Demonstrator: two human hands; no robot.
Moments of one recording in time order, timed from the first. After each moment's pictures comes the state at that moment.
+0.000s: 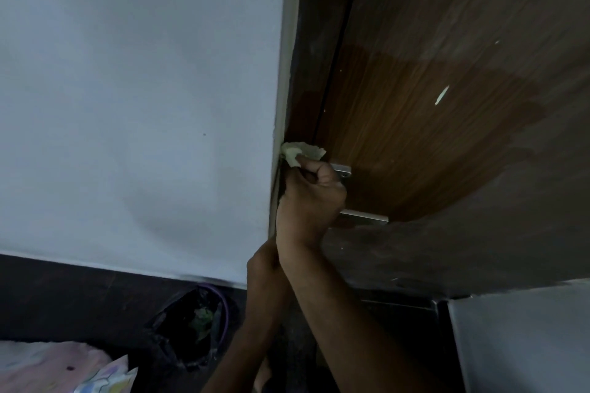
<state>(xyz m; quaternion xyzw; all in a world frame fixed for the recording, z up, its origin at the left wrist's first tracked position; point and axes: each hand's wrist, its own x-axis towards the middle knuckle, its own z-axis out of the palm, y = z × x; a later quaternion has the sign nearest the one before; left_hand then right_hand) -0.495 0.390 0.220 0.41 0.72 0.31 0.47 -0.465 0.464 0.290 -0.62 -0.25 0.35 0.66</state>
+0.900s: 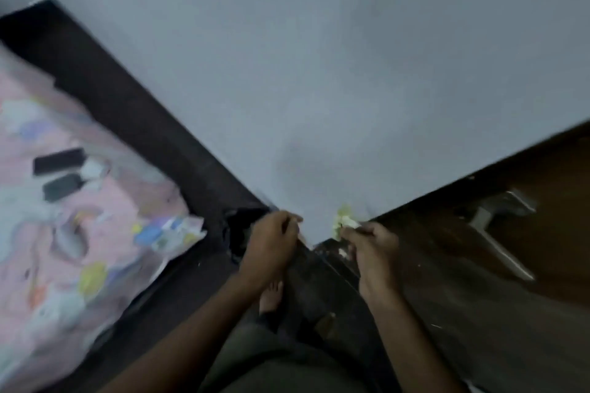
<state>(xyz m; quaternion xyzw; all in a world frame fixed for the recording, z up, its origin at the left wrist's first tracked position) -0.621 0.292 0.159 0.34 0.81 0.36 0.32 -0.471 0.378 0.187 -0.67 -0.46 0.53 0.25</state>
